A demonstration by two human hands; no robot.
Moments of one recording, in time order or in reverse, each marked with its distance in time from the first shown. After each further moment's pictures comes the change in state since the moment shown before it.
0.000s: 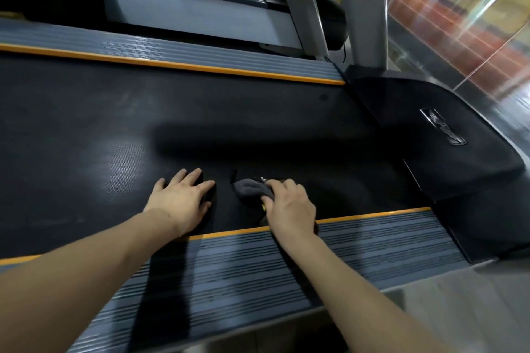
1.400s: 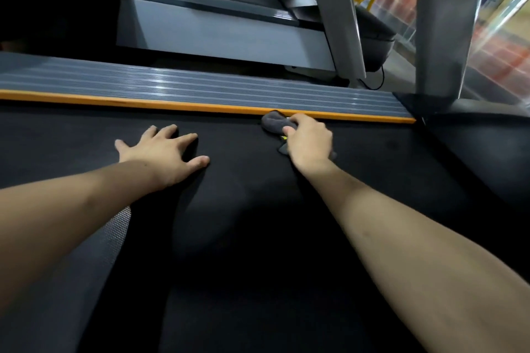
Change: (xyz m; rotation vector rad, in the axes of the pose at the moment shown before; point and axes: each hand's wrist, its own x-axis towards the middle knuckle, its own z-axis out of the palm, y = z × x) left_hand 0.266 -0.145 -0.090 -0.049 0.124 -0.246; right_hand 0.391 -0.064 0.074 0.275 0.171 0.110
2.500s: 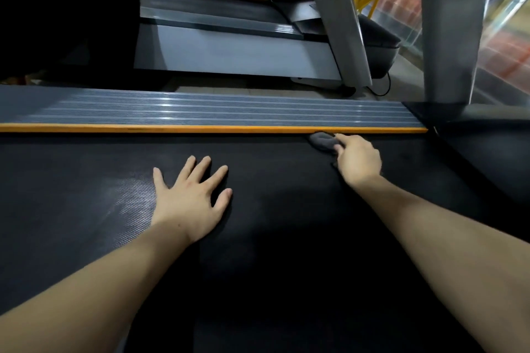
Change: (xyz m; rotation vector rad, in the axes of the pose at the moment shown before) left_hand -0.018 0.011 0.038 -0.011 0.200 0.147; right_hand 0.020 0.066 -0.033 -0.182 -0.015 0.031
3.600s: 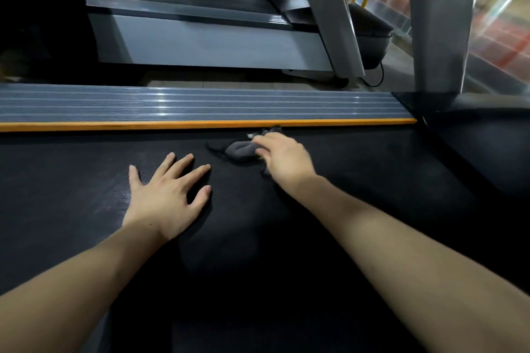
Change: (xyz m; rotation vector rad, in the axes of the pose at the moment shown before) left_hand -0.001 -0.002 0.002 -0.046 0.028 0.000; right_hand -0.041 -0.081 0.027 0.138 -0.096 -0.486
